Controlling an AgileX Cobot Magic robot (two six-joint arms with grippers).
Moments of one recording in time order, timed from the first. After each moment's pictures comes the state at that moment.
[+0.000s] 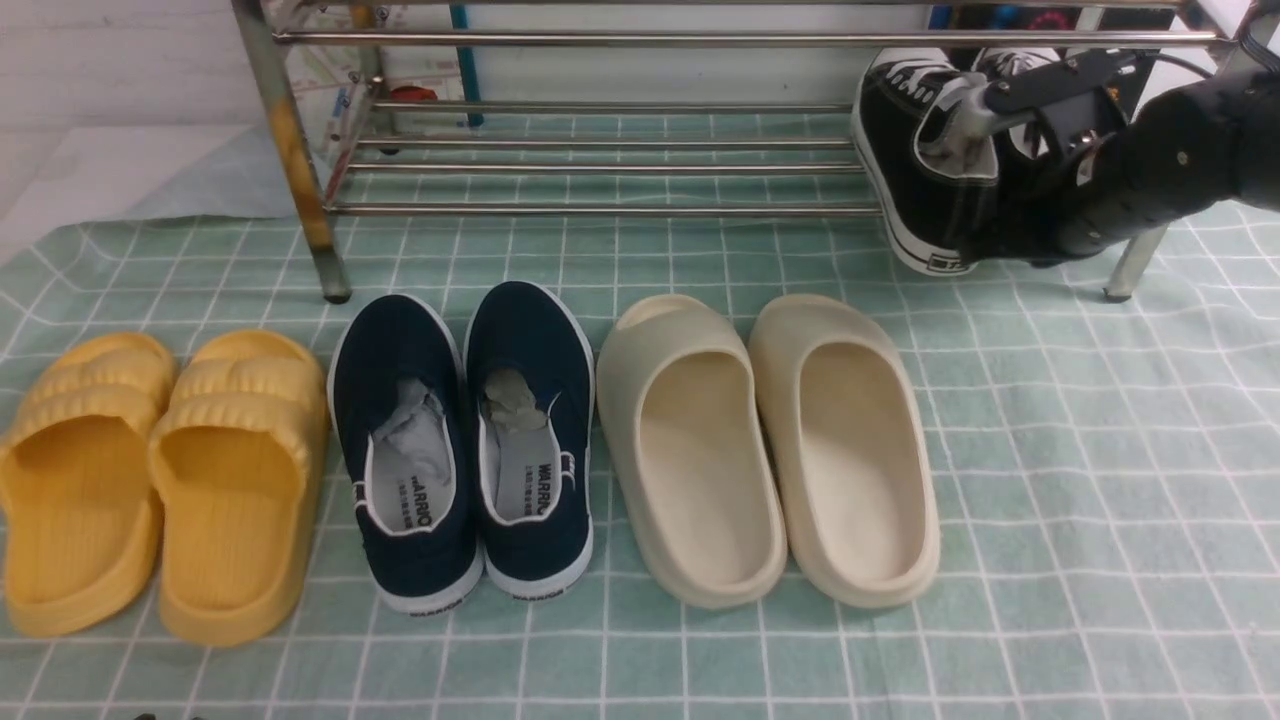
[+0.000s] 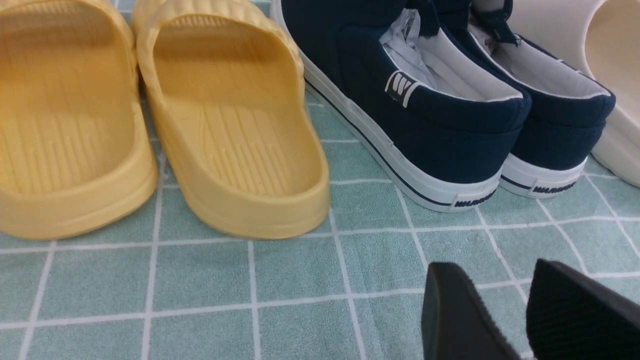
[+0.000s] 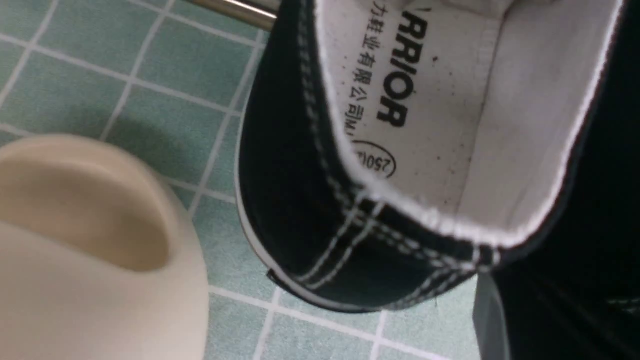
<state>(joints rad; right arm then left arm) 0.14 1.97 -1.48 -0.10 0.42 -0.03 -0.18 -0.01 0.03 -0.14 0.40 -0.04</state>
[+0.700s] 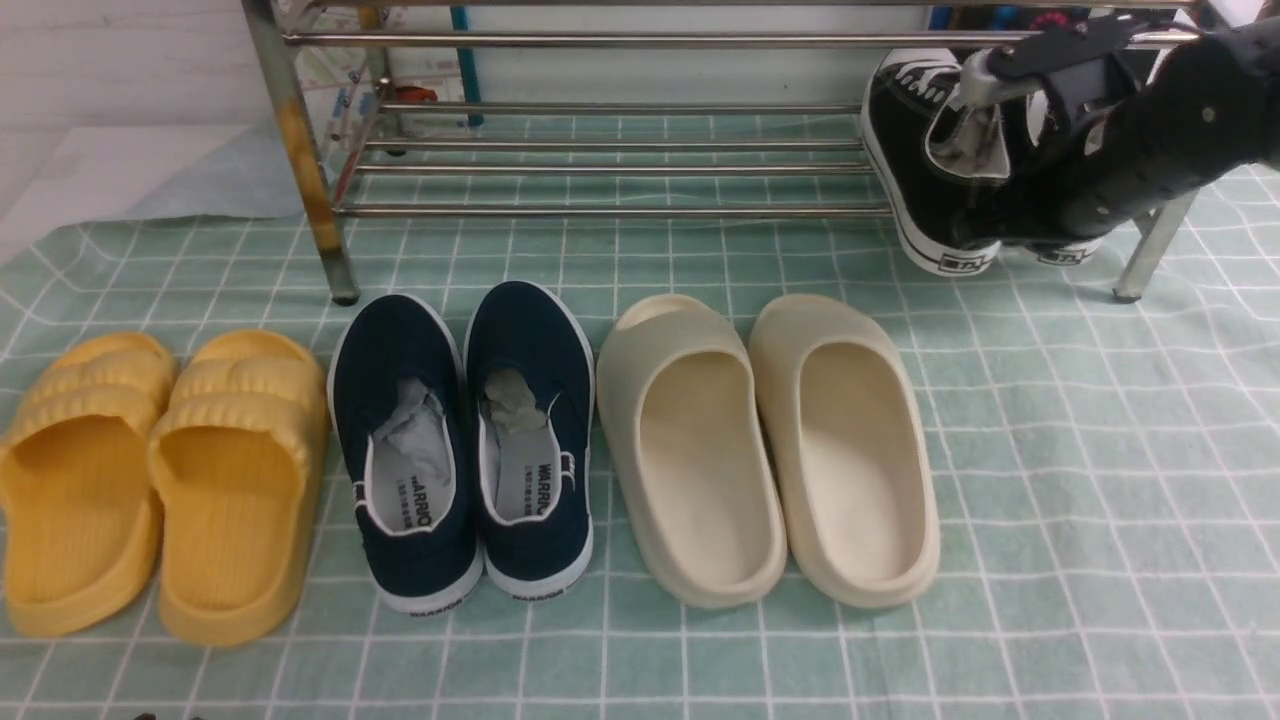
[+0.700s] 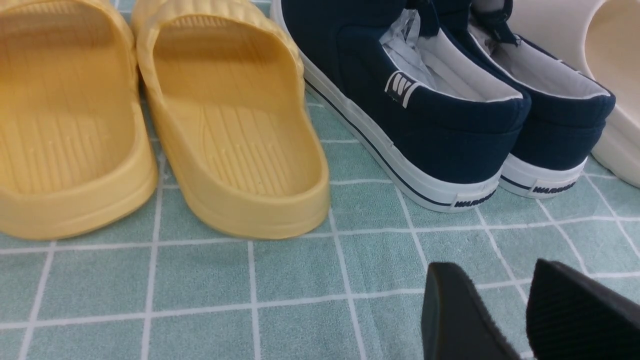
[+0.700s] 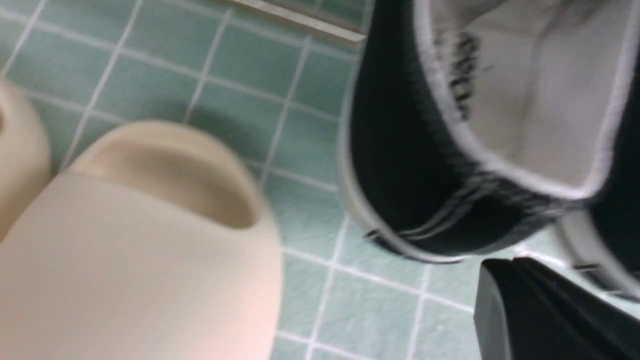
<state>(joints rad) 0.20 1.88 -1.48 -0.06 0.54 -0.03 -0.18 -0.01 0.03 -0.14 0.40 -0.04</state>
